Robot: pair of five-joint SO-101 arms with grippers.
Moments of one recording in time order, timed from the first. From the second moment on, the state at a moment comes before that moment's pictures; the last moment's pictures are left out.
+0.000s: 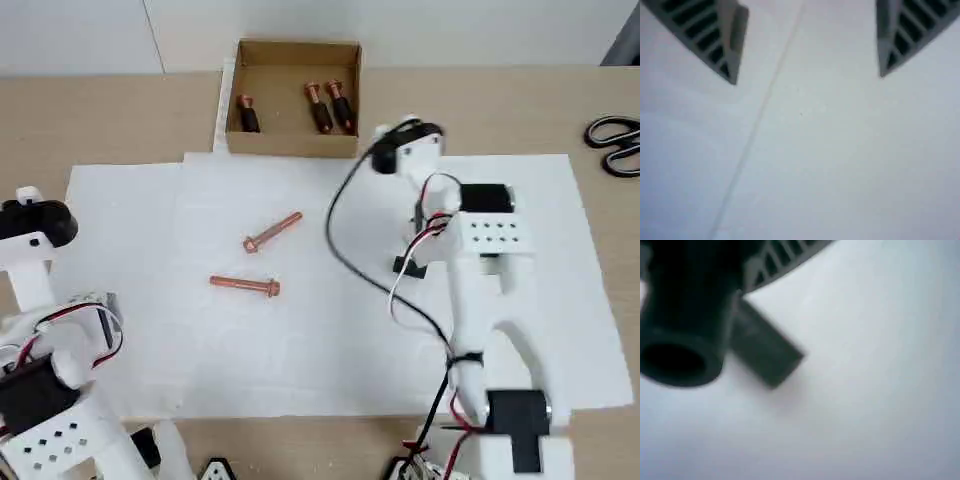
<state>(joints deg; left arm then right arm) -33.1 -60.1 36.9 91.1 -6.3 -2.4 -6.7 16.6 69.8 23.9</state>
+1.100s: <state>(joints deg) -33.1 -60.1 36.9 91.1 -6.3 1.0 5.9 16.4 60.5 22.1</state>
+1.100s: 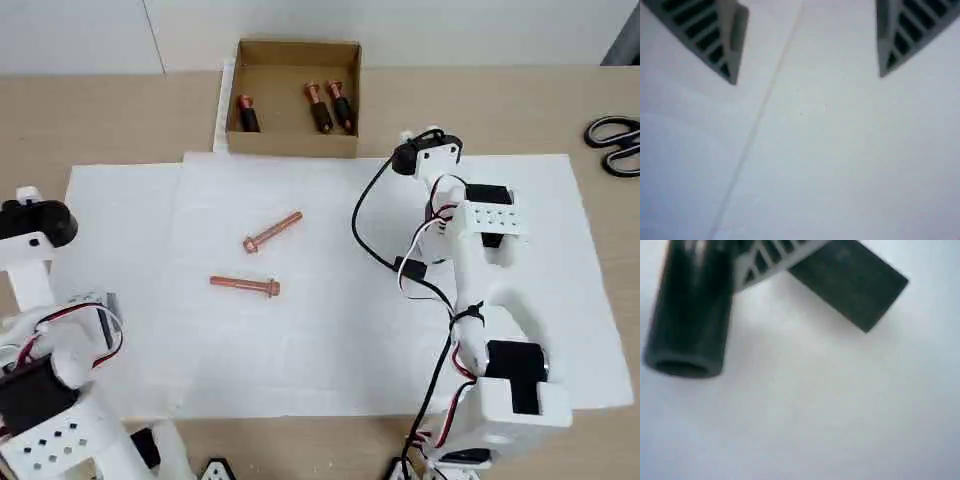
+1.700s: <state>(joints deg) -33.1 -60.1 36.9 91.1 -6.3 -0.9 16.5 7.5 60.5 20.9</state>
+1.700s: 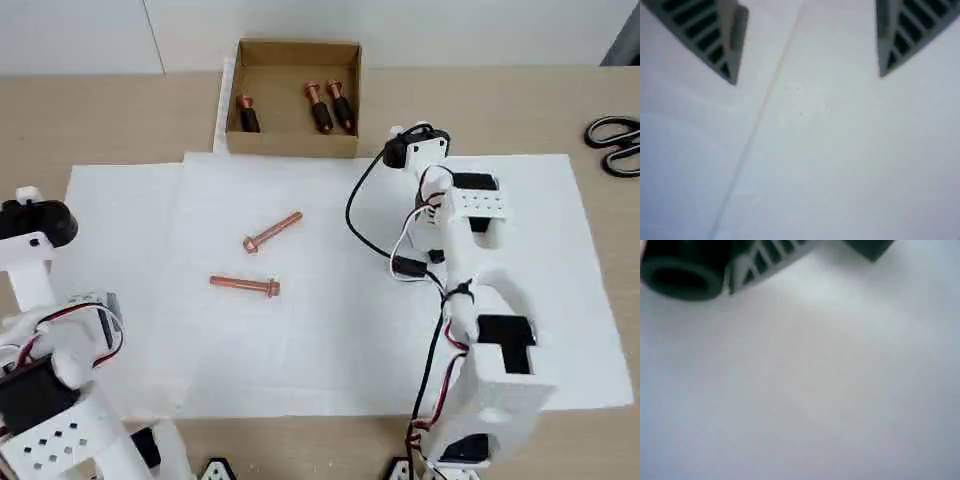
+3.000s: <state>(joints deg) -33.1 -60.1 36.9 91.1 -6.3 0.9 23.7 0.6 63.8 20.9</state>
